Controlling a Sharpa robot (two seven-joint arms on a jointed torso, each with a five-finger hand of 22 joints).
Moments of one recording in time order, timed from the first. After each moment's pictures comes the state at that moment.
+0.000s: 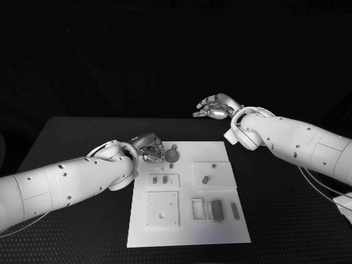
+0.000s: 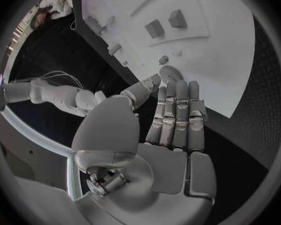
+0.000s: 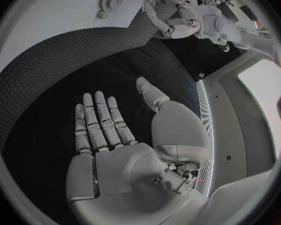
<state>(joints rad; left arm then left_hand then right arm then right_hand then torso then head) 1.25 -0.54 -0.23 1.26 -1.17 -0.36 -0.13 1.18 -0.14 0.59 -0.29 0.13 0.90 0.13 0.42 0.48 1.11 0.10 0.30 0.29 0.90 0.05 0.94 0.32 0.01 0.96 -0.05 0.11 1.17 1.22 -0.61 0.01 1.04 -0.87 -0.32 0.15 0.96 -0.11 0.50 -0.24 0.05 0.68 0.18 0.26 0.45 0.87 0.20 0.29 0.08 0.69 0.23 0.39 0.33 0.09 0.34 0.22 0.25 1.22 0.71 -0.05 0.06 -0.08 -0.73</state>
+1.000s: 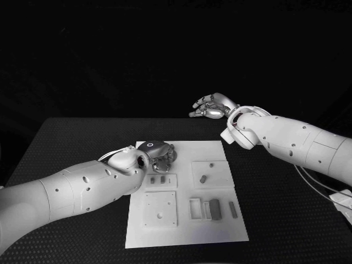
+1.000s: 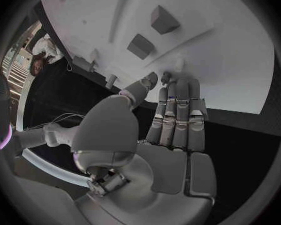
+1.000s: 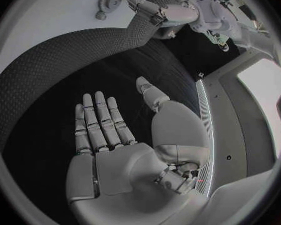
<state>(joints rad) 1.19 -0.41 -0.23 1.13 -1.51 -0.31 -0.08 1.16 -0.15 0.58 -0.28 0.08 0.88 0.13 0.34 0.45 1.11 0.12 0.12 0.23 0.95 0.03 0.93 0.37 0.01 1.02 -0.07 0.10 1.18 1.22 -0.60 0.01 1.04 -0.87 -0.32 0.15 0.97 -0.11 0.50 -0.23 0.05 0.67 0.18 0.26 0.45 0.86 0.21 0.28 0.08 0.68 0.23 0.38 0.32 0.09 0.33 0.21 0.25 1.22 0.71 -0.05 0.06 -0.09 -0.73</state>
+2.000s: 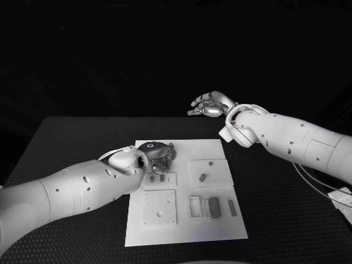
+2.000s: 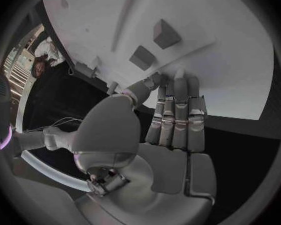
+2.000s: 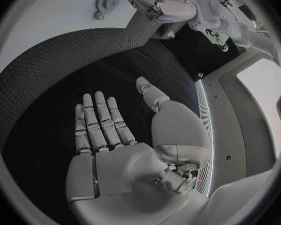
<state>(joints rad) 1.19 -0.41 -0.23 1.12 -1.52 -0.25 -0.08 1.20 -0.11 0.60 -0.28 0.08 0.95 0.14 0.35 0.44 1.20 0.10 0.12 0.24 1.02 -0.01 0.97 0.43 0.01 1.10 -0.10 0.13 1.23 1.22 -0.60 0.01 1.04 -0.87 -0.32 0.15 0.97 -0.11 0.50 -0.23 0.05 0.67 0.18 0.26 0.45 0.86 0.21 0.28 0.07 0.68 0.23 0.38 0.32 0.09 0.33 0.21 0.25 1.22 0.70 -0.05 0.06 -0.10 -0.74</state>
